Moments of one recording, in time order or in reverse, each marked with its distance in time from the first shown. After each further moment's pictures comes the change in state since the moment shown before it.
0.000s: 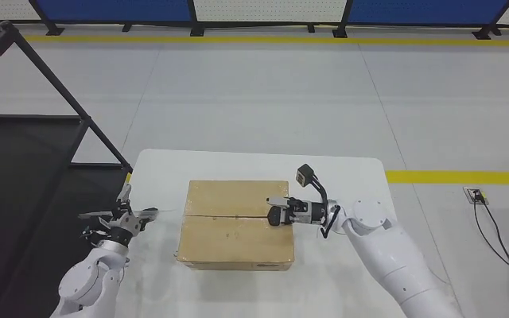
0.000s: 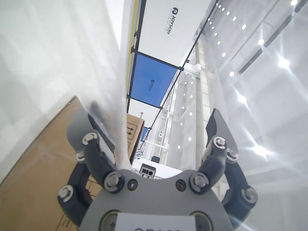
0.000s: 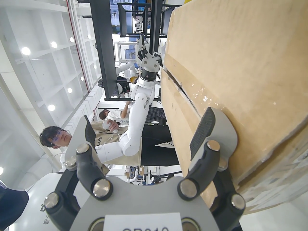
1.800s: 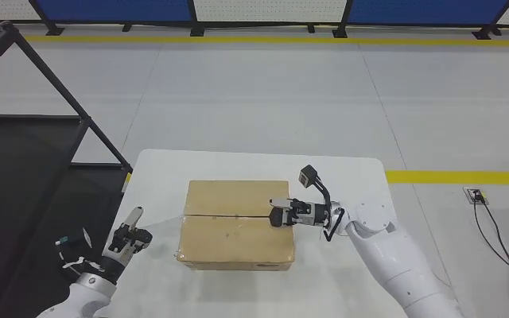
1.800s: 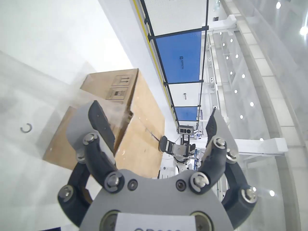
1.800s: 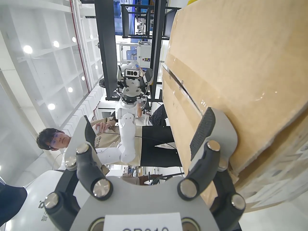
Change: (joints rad) left arm 0.397 0.039 -0.122 -0.542 0.408 0.097 -0.059; right arm -0.021 0.021 0.004 -0.030 0.023 -0.027 0.001
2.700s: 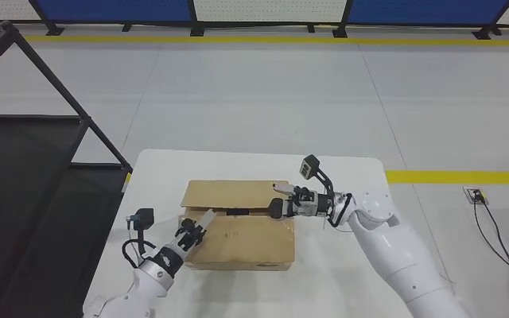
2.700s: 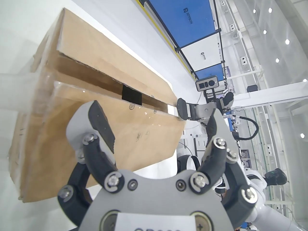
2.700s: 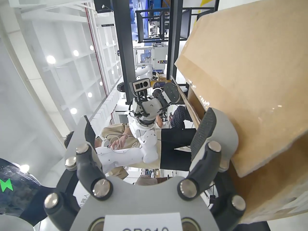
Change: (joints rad) left arm -0.171 0.005 0.366 -0.097 0.449 0.062 0.013; right arm 0.018 0.008 0.023 -0.057 0.095 0.163 0.017
